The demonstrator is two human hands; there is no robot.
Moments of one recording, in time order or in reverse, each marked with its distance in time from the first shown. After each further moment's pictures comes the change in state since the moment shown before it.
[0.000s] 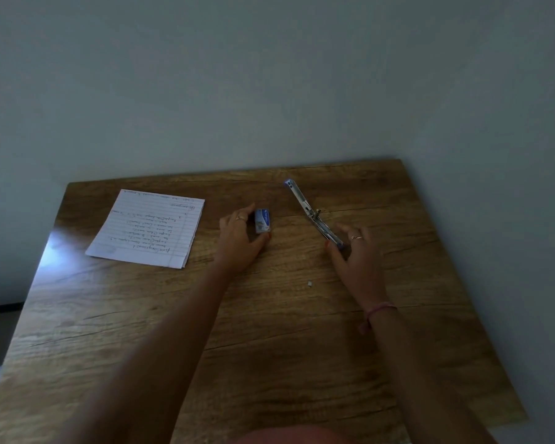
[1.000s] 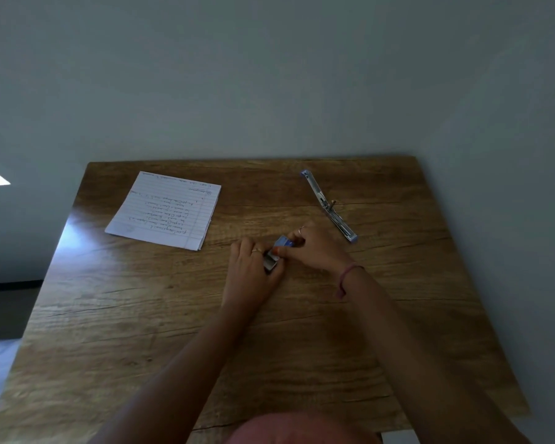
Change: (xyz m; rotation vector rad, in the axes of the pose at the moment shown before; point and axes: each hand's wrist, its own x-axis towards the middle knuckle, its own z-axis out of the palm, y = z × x) left_hand -0.083 -0.014 0.018 0.264 0.153 0.083; right_hand 0.019 -0.056 0.049 0.004 -0.622 -0.011
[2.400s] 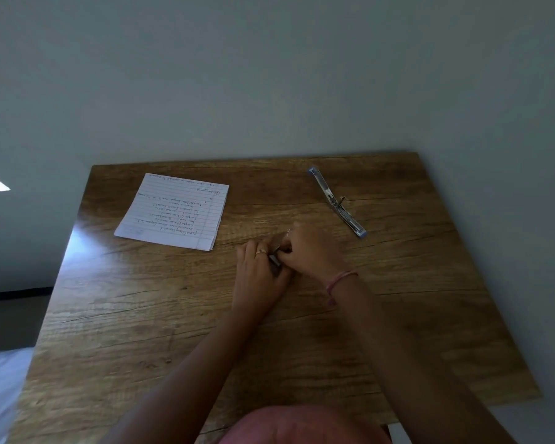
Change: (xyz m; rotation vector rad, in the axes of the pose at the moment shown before) left_hand -0.009 -0.006 -0.010 -0.145 -0.014 -0.008; right_hand -0.015 -0.050 0.017 -0.451 0.172 -0.120
